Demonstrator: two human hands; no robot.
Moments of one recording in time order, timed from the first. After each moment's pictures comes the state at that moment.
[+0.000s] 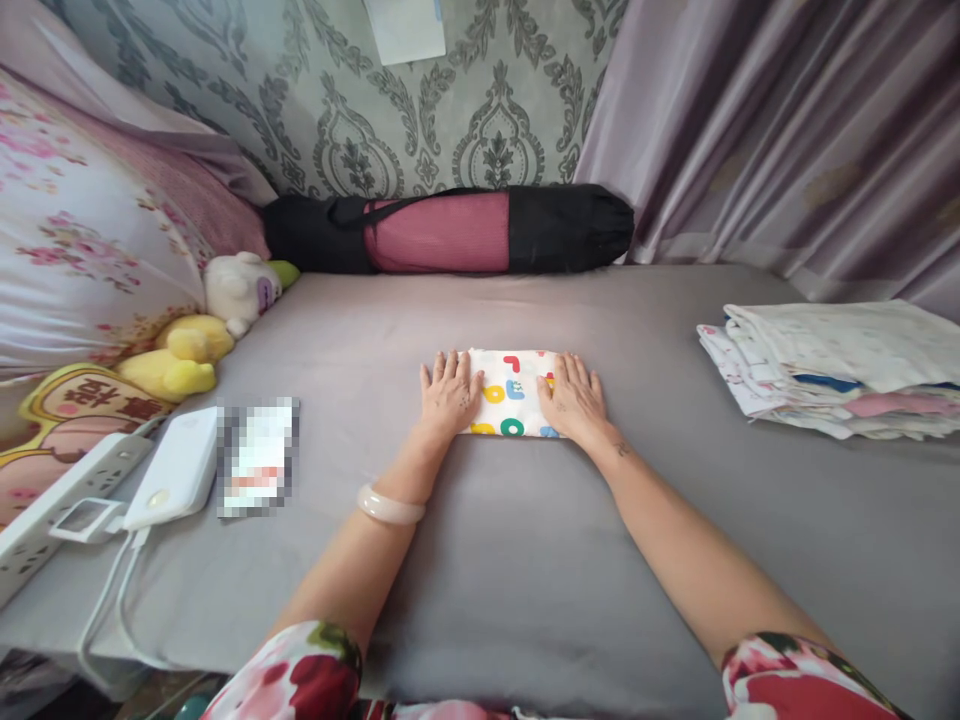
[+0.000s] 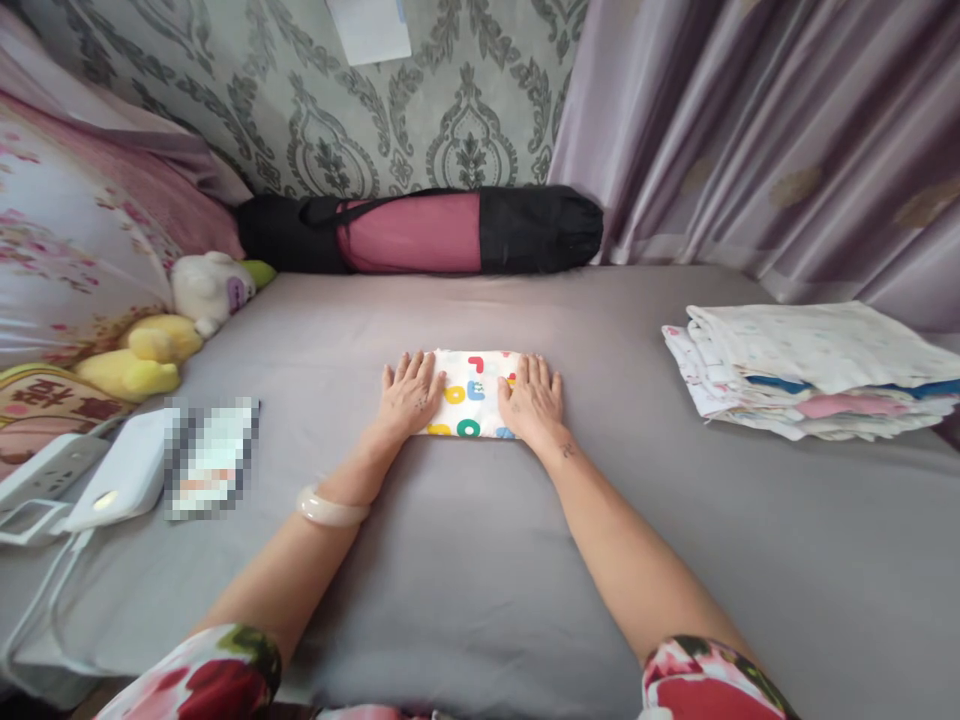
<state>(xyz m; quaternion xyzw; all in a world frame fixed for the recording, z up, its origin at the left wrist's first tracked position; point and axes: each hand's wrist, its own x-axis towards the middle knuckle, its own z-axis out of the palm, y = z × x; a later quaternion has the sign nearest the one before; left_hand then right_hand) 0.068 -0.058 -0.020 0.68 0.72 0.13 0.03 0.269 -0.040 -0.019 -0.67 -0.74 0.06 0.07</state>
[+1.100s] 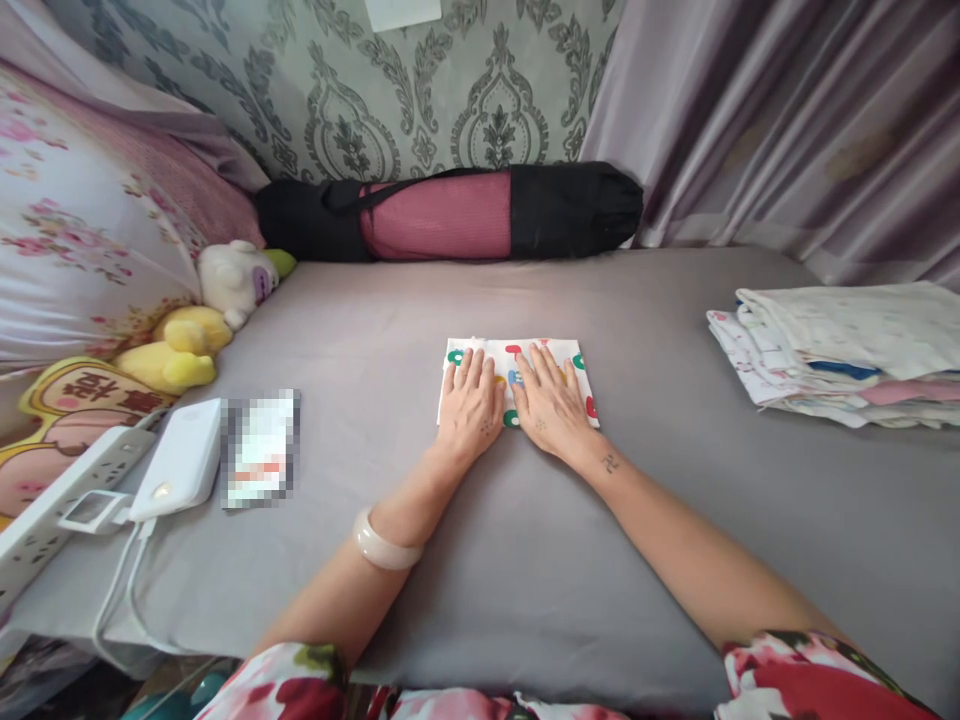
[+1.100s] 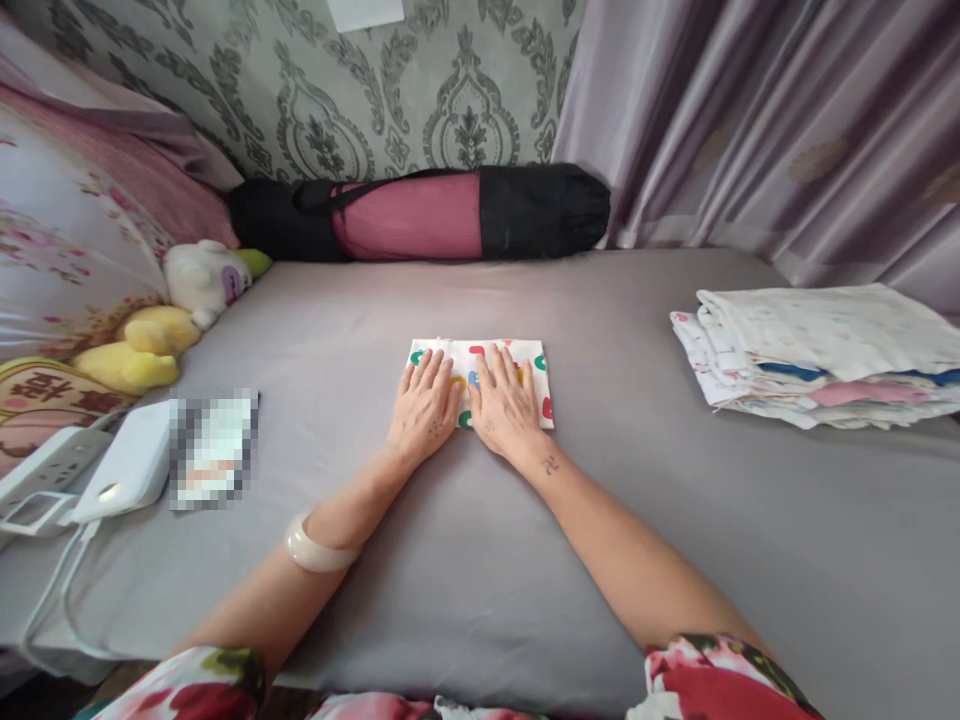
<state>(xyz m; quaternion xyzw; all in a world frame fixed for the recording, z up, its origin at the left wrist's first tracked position) 0.096 -0.097 -0.013 0.75 0.64 0.17 -0.04 0.240 -0.077 -0.011 -0.54 -0.83 0.01 0.14</state>
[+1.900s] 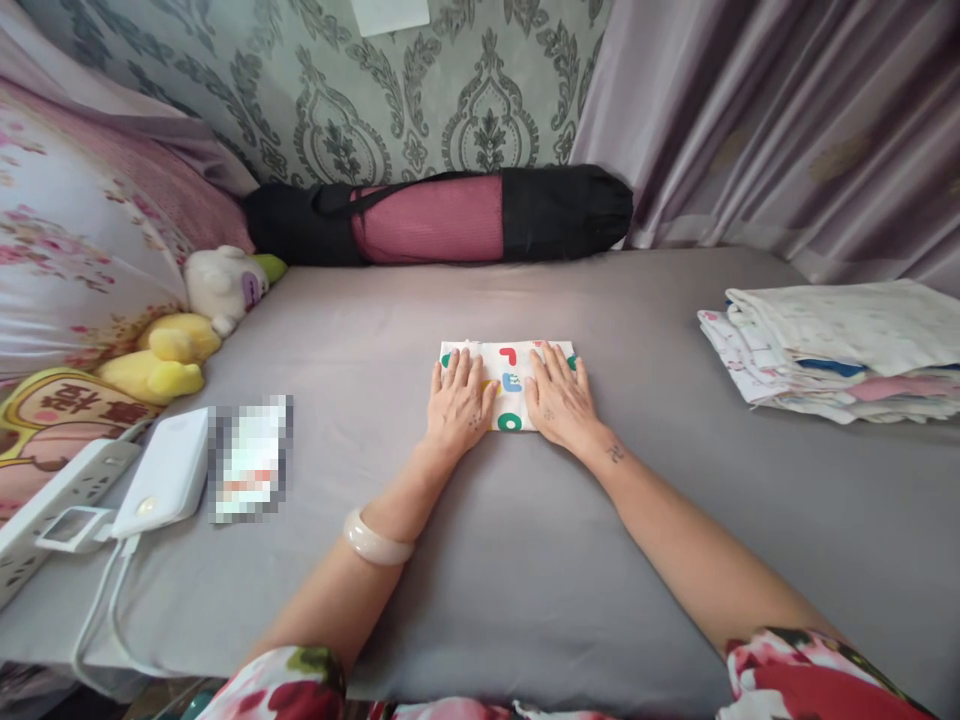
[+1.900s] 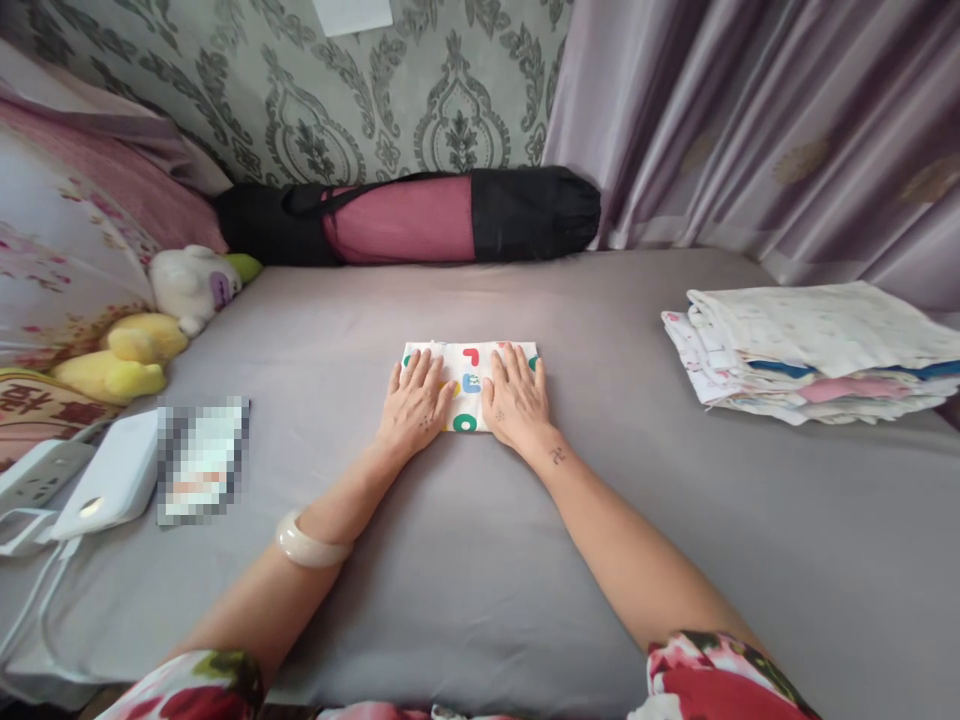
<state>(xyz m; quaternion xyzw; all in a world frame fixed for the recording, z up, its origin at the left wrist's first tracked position) 0.088 -0.085 -0.015 0.74 0.67 0.11 -0.03 0.255 -0.062 -0.013 -0.59 -0.80 0.02 0.11</state>
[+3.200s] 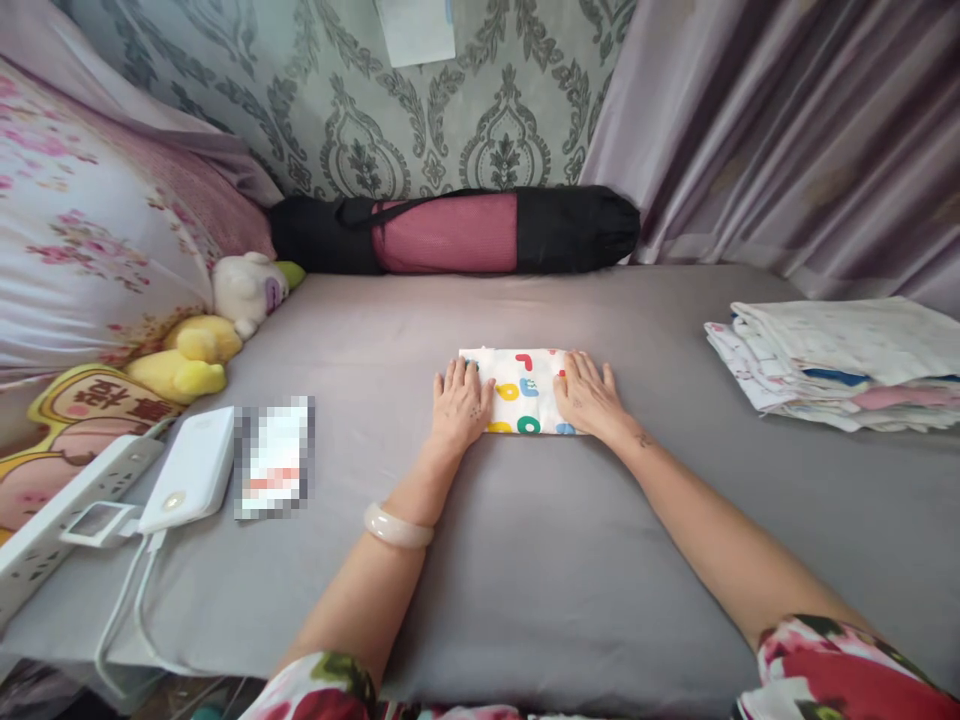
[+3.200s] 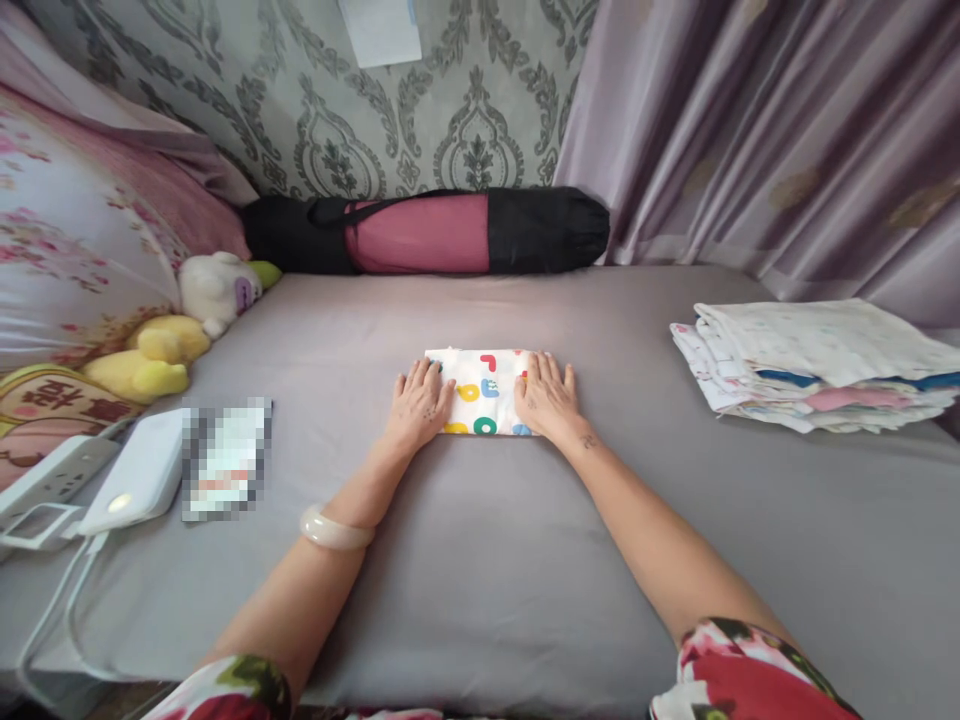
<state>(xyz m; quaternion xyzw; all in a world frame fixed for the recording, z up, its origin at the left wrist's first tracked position) 0.063 -0.077 -0.018 0.69 0.71 0.13 0.03 0.269 -0.041 -0.011 -0.65 -0.76 0.05 0.05</state>
